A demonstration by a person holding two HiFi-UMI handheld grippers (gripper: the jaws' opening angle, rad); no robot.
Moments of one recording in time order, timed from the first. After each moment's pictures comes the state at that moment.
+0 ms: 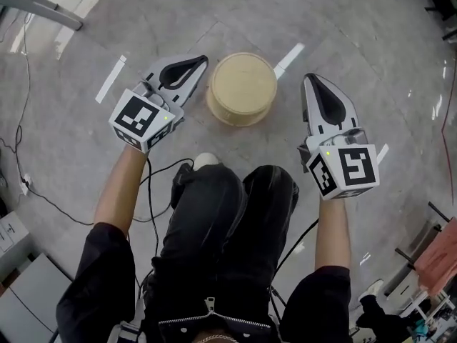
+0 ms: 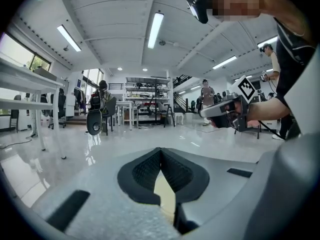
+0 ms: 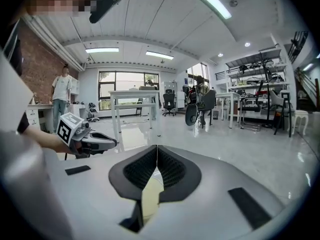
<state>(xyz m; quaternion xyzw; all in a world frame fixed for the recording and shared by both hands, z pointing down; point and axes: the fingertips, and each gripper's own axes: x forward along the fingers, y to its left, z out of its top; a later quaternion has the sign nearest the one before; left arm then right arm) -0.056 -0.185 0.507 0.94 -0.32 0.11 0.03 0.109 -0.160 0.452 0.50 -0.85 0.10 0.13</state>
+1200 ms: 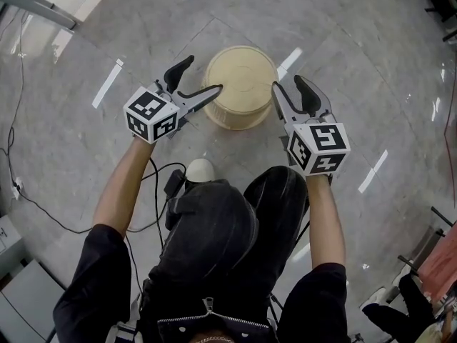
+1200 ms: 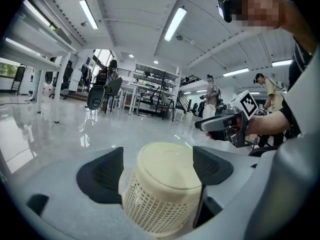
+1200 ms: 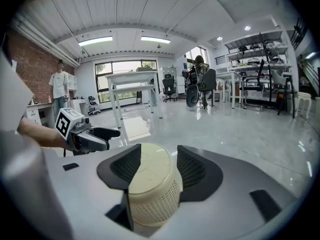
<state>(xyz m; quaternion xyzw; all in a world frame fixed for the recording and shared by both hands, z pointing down) -0.045 -0.179 0.644 0.93 -0.31 0.10 0.15 0.109 -0.163 0.605 0.49 -0.84 0.16 0.17</state>
